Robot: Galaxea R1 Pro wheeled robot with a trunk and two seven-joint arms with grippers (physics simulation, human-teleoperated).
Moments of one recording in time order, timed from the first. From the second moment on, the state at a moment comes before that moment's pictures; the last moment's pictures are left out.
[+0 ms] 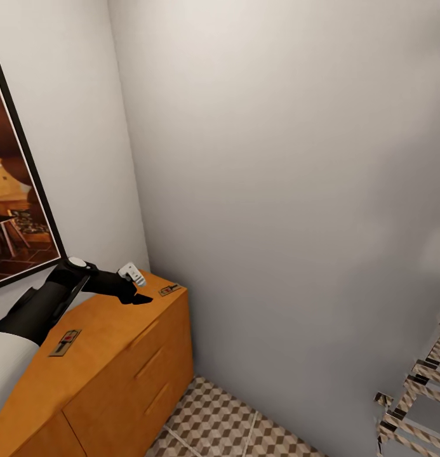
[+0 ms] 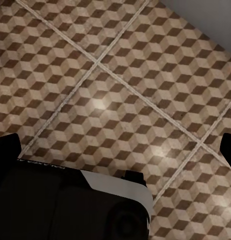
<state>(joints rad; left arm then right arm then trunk) -0.90 0.40 -0.30 -1.08 -0.24 0.66 -1.06 -0.23 0.01 0.19 -0.02 -0.04 -0.31 0.06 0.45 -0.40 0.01</state>
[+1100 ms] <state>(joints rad) -0.90 0.40 -0.30 -1.08 -0.24 0.65 -1.06 -0.23 0.01 0.19 -0.02 -0.04 -0.31 0.06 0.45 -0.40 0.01</state>
